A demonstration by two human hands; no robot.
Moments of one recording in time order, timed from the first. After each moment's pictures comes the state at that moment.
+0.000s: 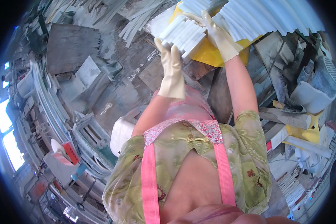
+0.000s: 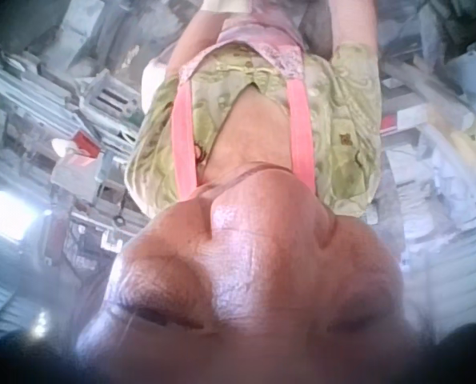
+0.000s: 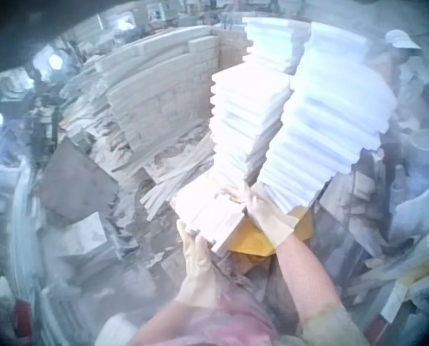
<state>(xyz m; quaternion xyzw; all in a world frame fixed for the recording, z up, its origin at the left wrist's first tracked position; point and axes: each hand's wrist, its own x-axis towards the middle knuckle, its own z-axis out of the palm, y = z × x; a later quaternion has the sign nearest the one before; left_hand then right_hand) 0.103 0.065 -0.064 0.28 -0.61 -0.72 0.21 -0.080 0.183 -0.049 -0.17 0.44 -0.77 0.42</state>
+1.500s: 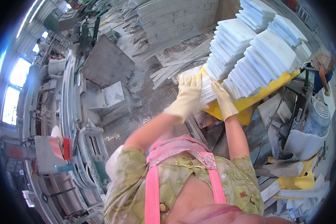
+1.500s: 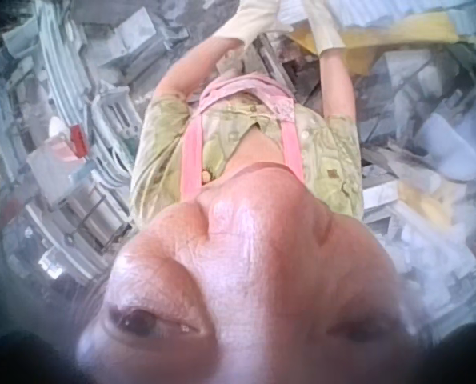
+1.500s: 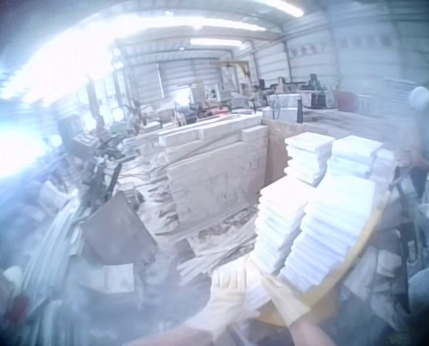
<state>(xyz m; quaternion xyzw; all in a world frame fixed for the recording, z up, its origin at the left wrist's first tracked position) 0.093 0.049 0.051 0.11 -0.99 -0.09 0.03 -0.044 0.183 -0.042 -0.26 0.70 -0.63 0.22</state>
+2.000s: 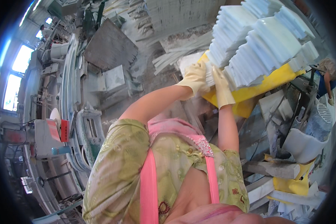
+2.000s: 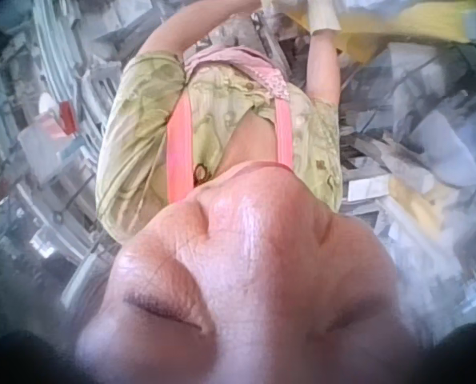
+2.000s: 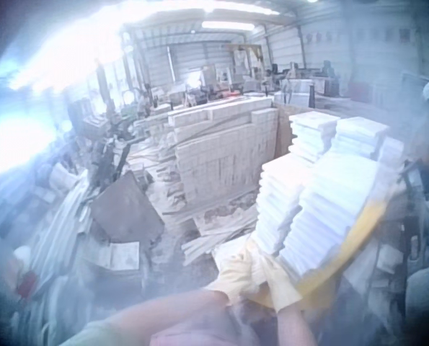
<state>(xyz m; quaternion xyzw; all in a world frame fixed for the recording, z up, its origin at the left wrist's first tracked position) 0.047 0.063 0.041 0.19 -0.97 -0.09 -0.08 -0.048 0.182 -0.074 -0.33 0.79 -0.51 0.09</state>
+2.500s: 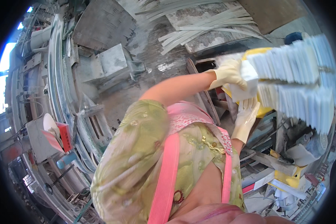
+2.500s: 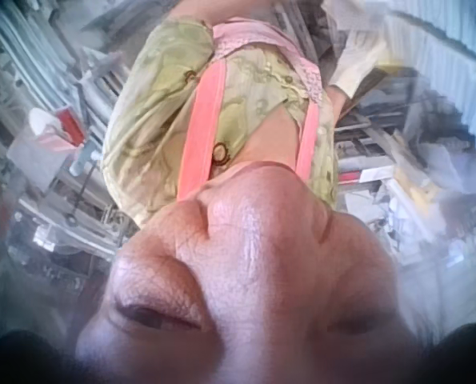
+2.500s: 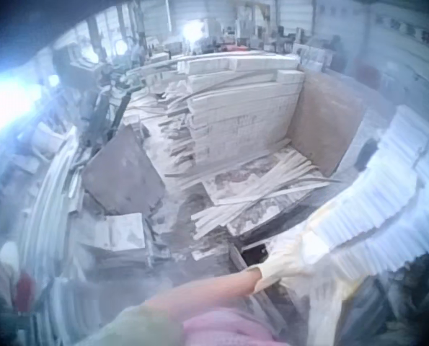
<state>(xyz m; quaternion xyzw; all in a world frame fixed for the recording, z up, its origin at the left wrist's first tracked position) 0.036 -0.076 0.009 0.05 -0.87 -0.48 -0.07 0.086 0.126 -0.013 0.19 0.49 -0.85 0.08</state>
